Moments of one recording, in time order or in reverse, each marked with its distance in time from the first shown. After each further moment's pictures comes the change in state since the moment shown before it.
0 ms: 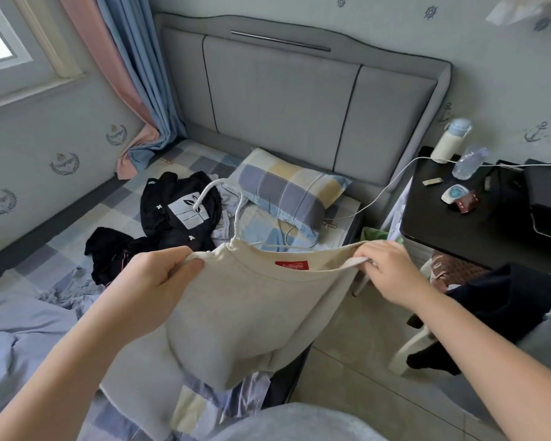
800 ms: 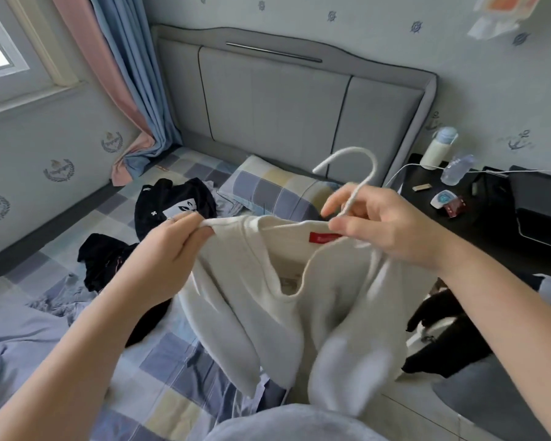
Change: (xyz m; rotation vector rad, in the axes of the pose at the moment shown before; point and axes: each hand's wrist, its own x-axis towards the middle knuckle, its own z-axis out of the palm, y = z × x) left_hand 0.034 0.020 0.008 0.078 0.130 0.263; right_hand 0.009 -0.106 -0.119 0.718 -0.174 -0.092
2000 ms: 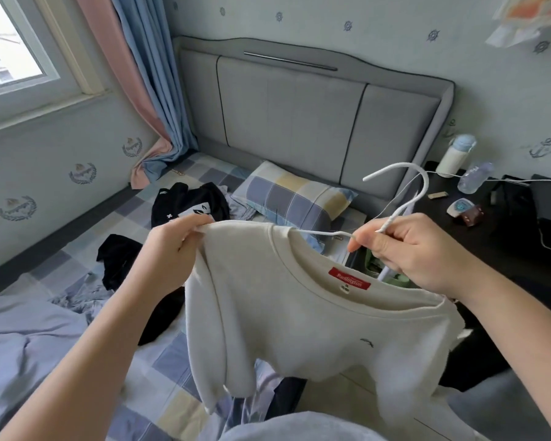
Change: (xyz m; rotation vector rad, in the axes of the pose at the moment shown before) left_hand -0.004 -0.027 0.000 -0.033 0.163 -0.188; right_hand -0.022 0.014 0.004 -0.067 0.078 0.013
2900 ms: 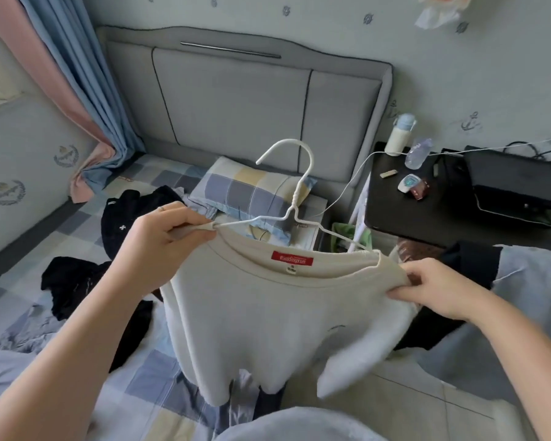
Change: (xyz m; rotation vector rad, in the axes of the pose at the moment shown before) left_hand 0.035 0.029 0.020 -0.214 -0.170 0.162; right_hand -0.077 0.105 -0.037 -0.261 -0.003 0.549
